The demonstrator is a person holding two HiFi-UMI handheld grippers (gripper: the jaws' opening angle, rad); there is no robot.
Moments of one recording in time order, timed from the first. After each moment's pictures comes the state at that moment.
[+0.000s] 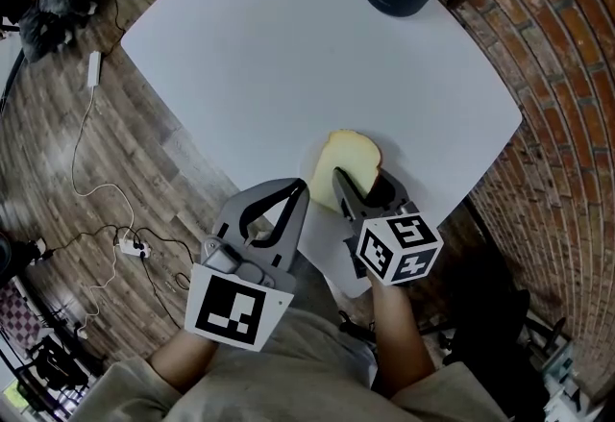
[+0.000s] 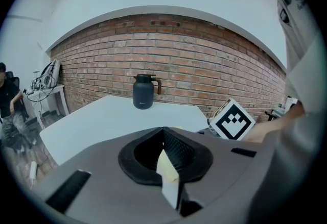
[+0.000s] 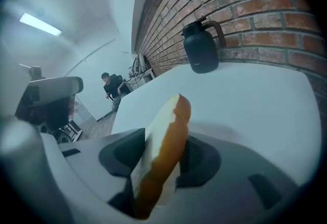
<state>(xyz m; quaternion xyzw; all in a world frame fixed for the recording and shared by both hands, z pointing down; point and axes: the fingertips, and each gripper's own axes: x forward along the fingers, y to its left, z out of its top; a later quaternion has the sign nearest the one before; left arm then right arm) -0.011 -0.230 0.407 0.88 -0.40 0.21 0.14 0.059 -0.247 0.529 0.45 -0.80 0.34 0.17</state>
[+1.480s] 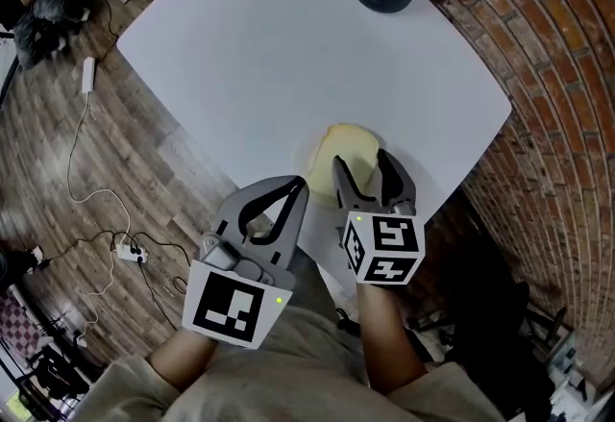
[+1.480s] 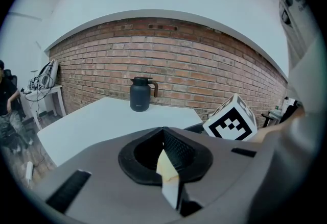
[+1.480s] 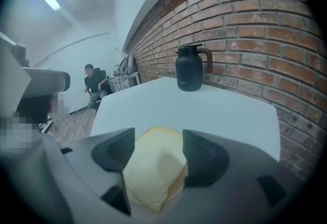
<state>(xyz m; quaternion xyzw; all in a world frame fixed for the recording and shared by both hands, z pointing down) -0.006 -0.219 0.396 0.89 -0.39 0.19 0.14 0.083 -0.252 0.502 0.57 -0.76 0.24 0.22</state>
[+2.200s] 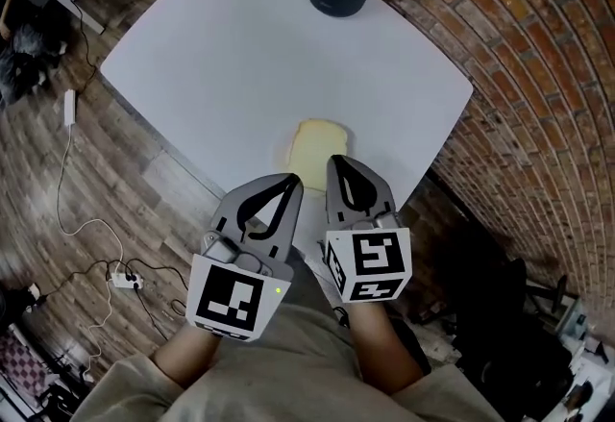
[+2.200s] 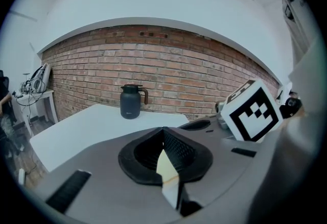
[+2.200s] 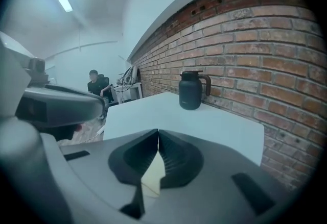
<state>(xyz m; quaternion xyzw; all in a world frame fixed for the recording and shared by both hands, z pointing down) 0.015 -0.198 0.373 0.91 -0.36 0.16 0.12 0.073 -0.220 0.428 0.58 -0.77 0.18 0.19</state>
